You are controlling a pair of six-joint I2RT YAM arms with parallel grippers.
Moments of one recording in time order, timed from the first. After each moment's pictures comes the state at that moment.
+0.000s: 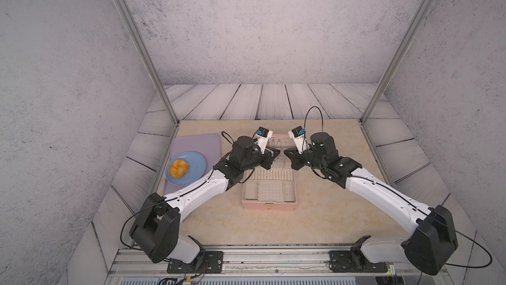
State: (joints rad) left arm -0.65 1.48 1.01 0.15 0.33 -0.30; right arm 0.60 1.36 1.09 -0.24 -0.20 0.12
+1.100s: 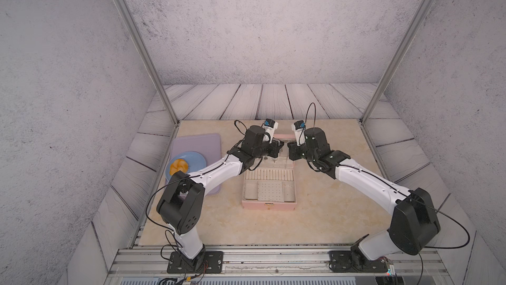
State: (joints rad) left arm -0.63 1.73 1.25 0.09 0.29 -0.34; right arm 0.56 1.50 1.15 -0.20 -0.02 0.23
